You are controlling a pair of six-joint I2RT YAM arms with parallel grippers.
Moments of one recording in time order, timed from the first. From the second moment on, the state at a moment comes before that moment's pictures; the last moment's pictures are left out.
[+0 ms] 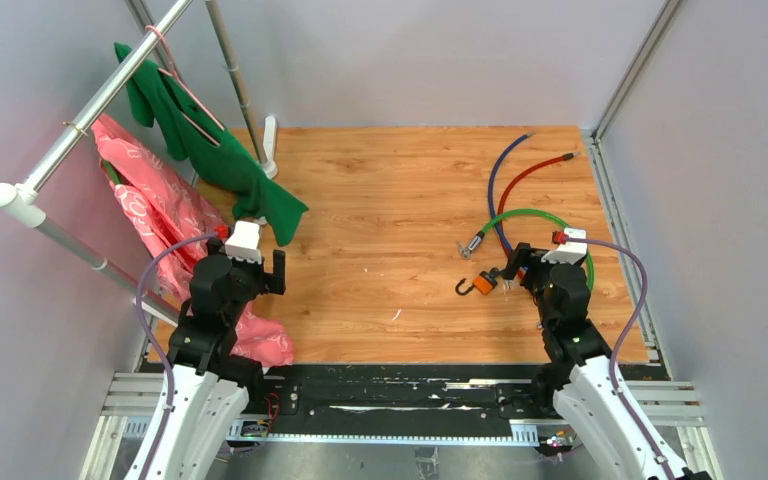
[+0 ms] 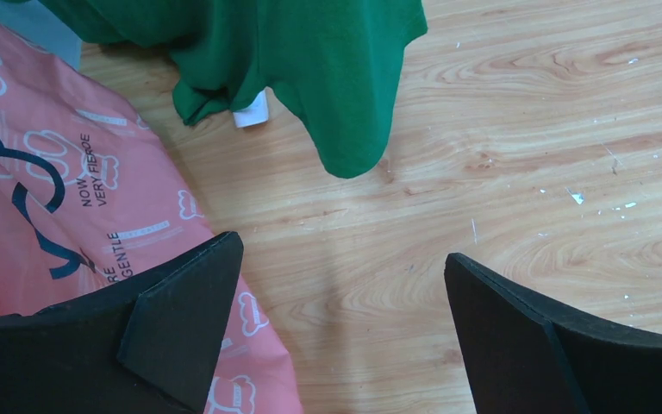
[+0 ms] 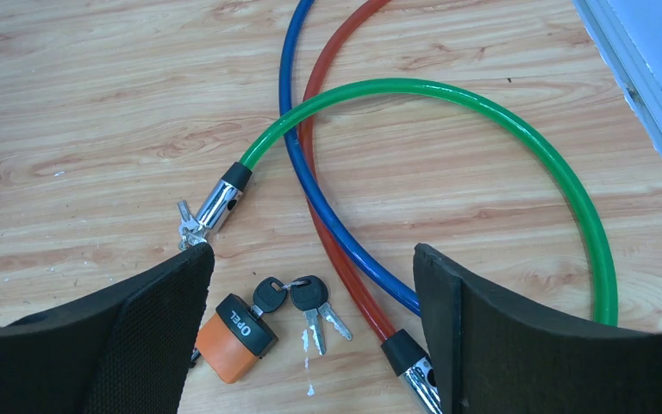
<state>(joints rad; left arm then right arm) -0.18 0.43 0.51 -0.42 -0.08 0.08 0.25 0.51 0.27 0.02 0.29 0.17</state>
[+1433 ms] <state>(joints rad) -0.25 0.51 0.57 -0.63 0.84 0.71 0.38 1.70 1.16 -0.95 -0.01 -0.09</state>
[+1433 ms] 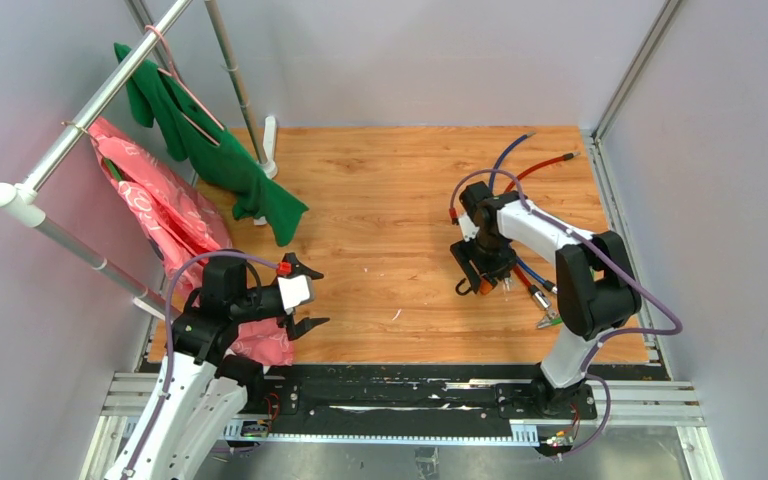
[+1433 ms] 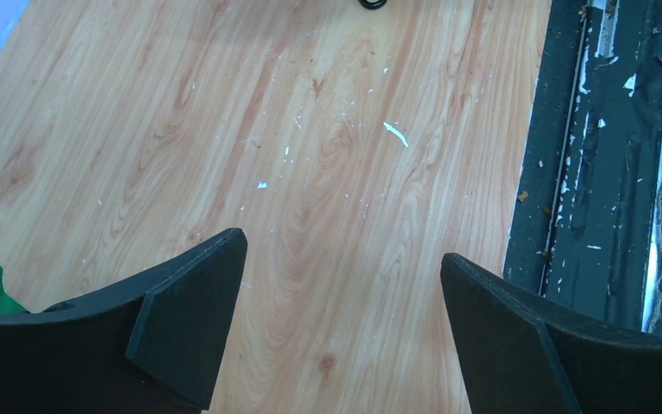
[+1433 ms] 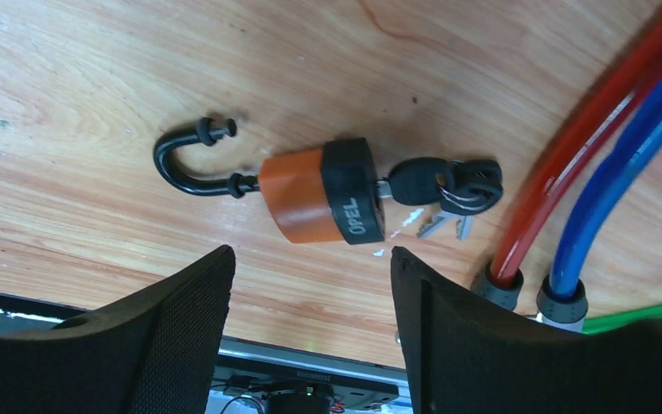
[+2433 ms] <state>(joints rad) -0.26 0.49 0.57 -0.69 0.86 0.76 0.39 1.78 1.16 -0.91 0.02 -0.13</state>
